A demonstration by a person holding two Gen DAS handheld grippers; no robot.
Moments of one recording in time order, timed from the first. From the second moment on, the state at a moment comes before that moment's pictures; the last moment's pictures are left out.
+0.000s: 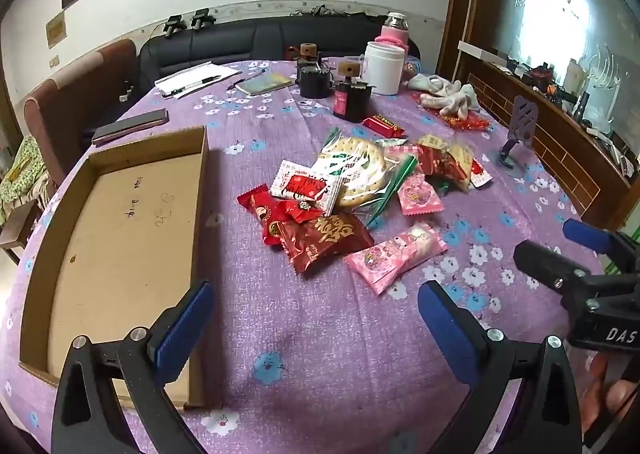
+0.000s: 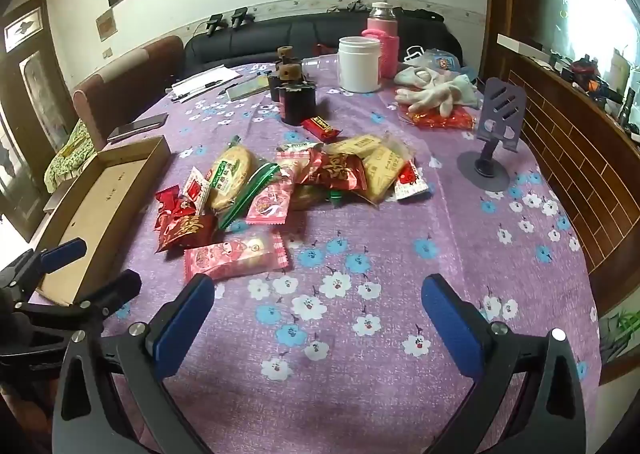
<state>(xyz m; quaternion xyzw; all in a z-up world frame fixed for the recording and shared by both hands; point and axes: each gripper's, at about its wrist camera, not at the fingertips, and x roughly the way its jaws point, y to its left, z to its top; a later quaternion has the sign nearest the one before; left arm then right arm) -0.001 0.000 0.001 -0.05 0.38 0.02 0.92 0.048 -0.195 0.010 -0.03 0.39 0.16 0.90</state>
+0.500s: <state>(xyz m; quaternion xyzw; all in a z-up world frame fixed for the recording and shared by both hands) 0.013 -0.023 -0.010 0.02 0.37 0.01 0.93 0.046 -0.213 0.022 0.01 0.37 0.17 0.91</state>
